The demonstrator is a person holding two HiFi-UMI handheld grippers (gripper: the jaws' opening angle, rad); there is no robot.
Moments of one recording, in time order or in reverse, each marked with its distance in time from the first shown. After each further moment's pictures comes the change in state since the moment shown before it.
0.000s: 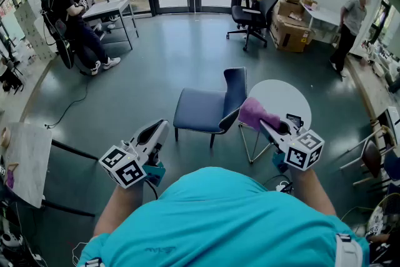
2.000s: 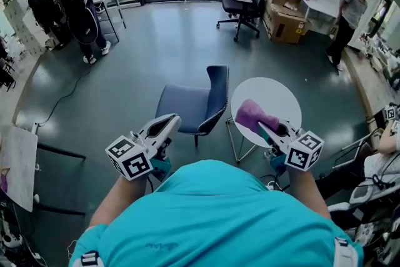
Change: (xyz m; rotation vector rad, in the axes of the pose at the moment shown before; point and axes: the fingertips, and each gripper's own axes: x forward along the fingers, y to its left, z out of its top) left arm 0.168 -0.002 -0.053 -0.080 0.101 -0.087; right arm -0.008 -0.130 -0.012 0.138 0.023 0.052
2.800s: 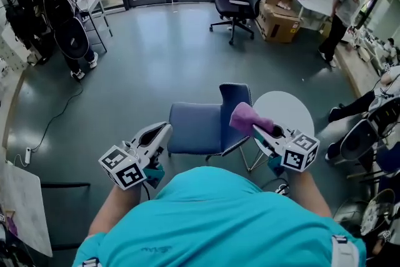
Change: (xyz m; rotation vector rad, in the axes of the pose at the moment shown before) left arm -0.038 0.227 0.103 -0.017 0.035 -0.068; right arm 0.233 0.007 0.042 -0.015 0.061 -0.098
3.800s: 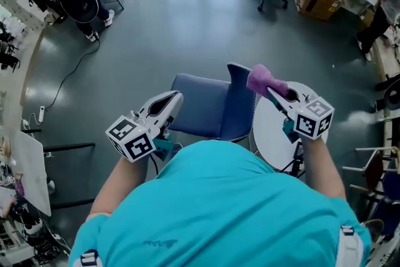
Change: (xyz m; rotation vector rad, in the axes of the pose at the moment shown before) left arm 0.183 0.078 -0.048 -0.028 0.074 0.208; right arm 0.069 -0.241 0.006 -0.026 0.136 0.096
